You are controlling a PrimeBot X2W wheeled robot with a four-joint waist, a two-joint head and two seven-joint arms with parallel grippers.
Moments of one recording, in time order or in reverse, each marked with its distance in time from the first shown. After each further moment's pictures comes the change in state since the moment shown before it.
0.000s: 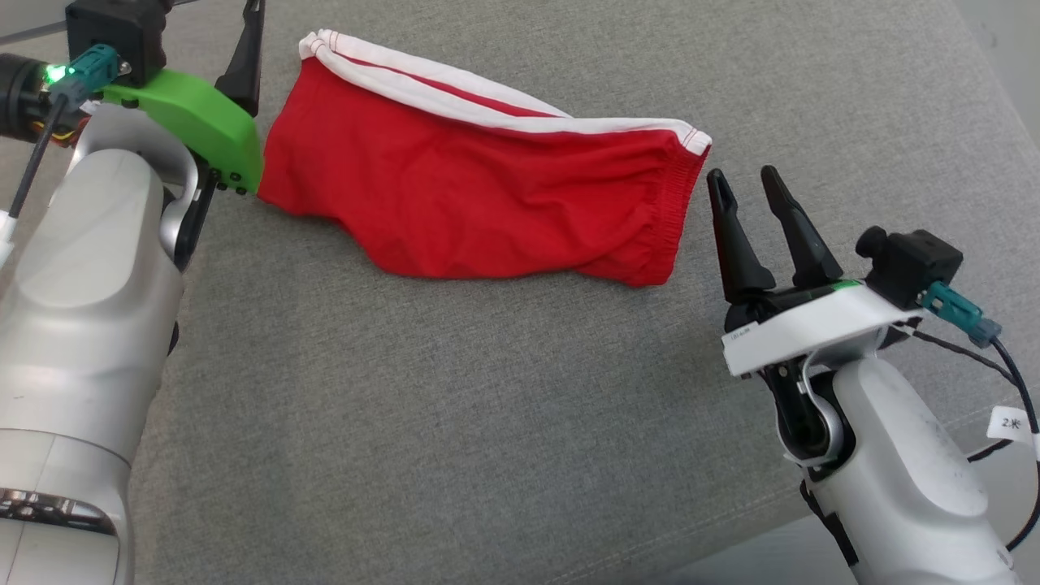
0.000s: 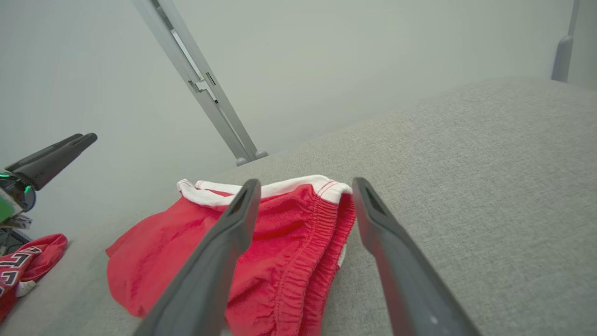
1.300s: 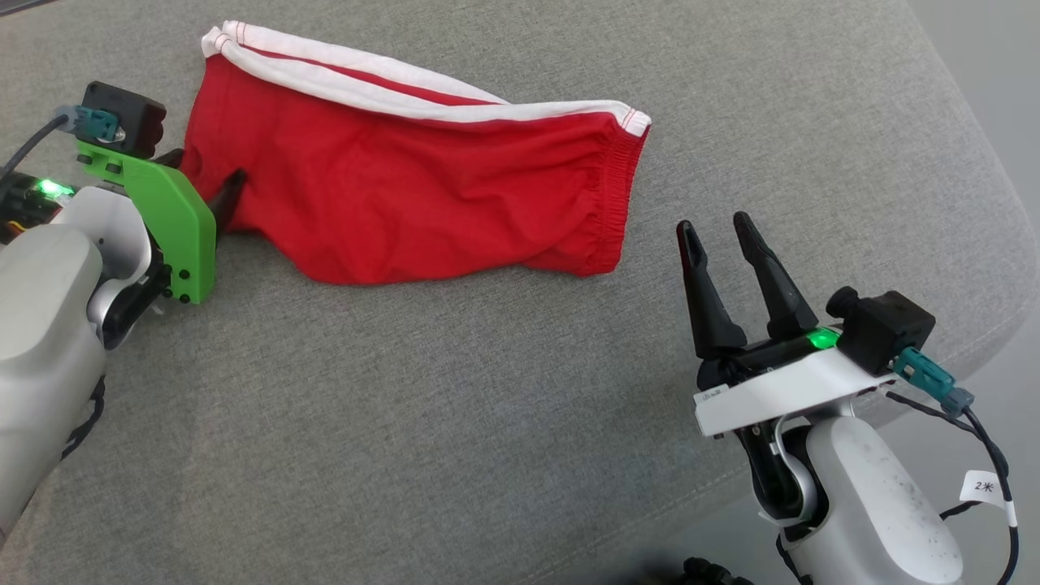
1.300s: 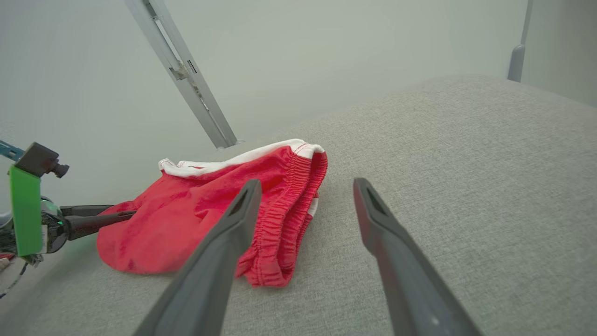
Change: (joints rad) left arm 0.023 0.286 -0.577 -0.145 -0.562 0.000 0.430; right arm 0.160 0.069 -0.015 -0.160 -0.139 0.000 -0.001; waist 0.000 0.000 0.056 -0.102
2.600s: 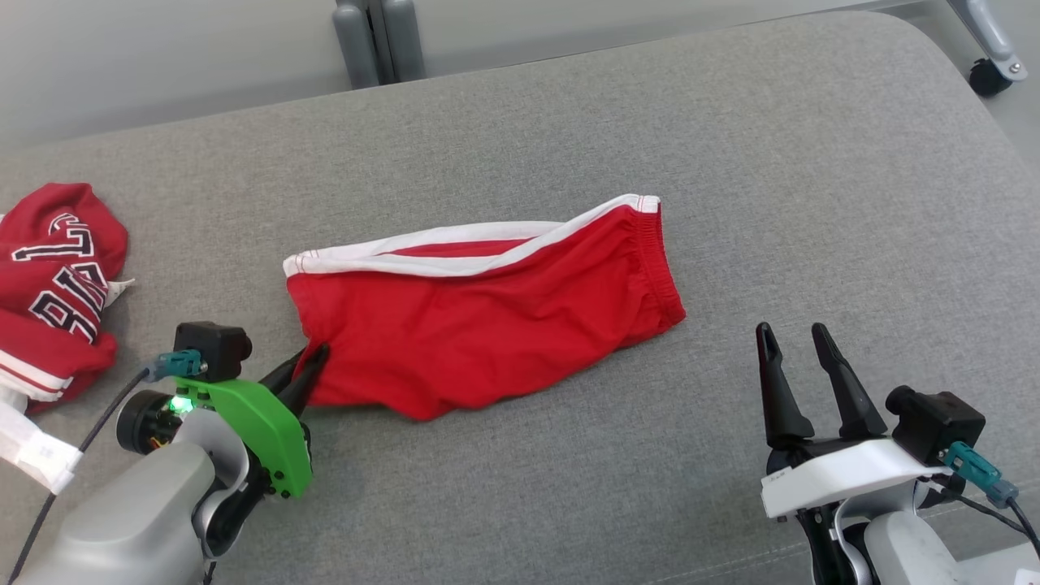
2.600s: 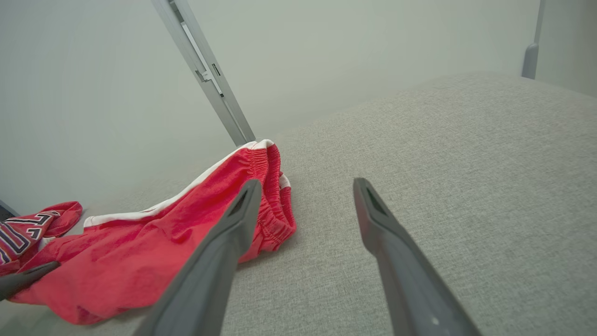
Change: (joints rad) left arm 0.370 -0.011 -0.097 -0.165 -0.236 0.033 -0.355; right arm 0.206 -0.010 -0.148 0.033 -0.049 0.000 0.000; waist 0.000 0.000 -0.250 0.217
